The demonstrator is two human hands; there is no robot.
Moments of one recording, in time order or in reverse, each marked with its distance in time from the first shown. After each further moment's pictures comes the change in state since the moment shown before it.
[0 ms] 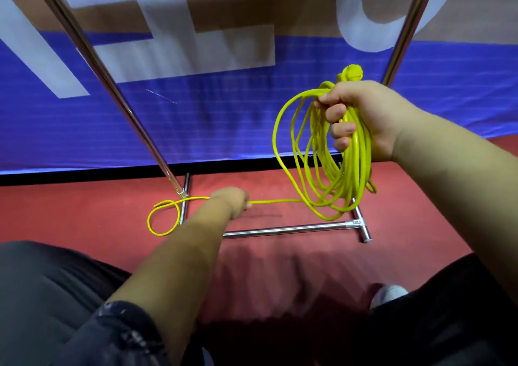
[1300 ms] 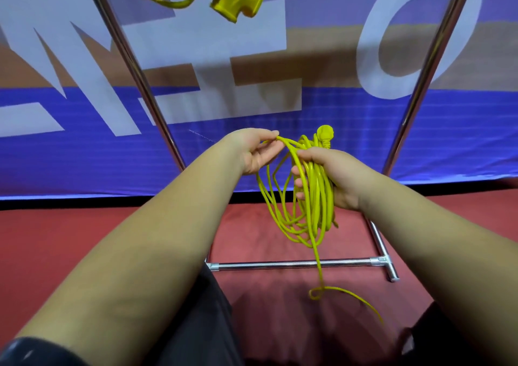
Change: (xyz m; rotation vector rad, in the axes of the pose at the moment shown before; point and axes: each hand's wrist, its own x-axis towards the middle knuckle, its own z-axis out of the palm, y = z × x) left_hand -0.090 0.018 -0.219 -2.021 0.013 -0.165; right_hand 0.036 0.035 0.066 0.033 -0.027 0.009
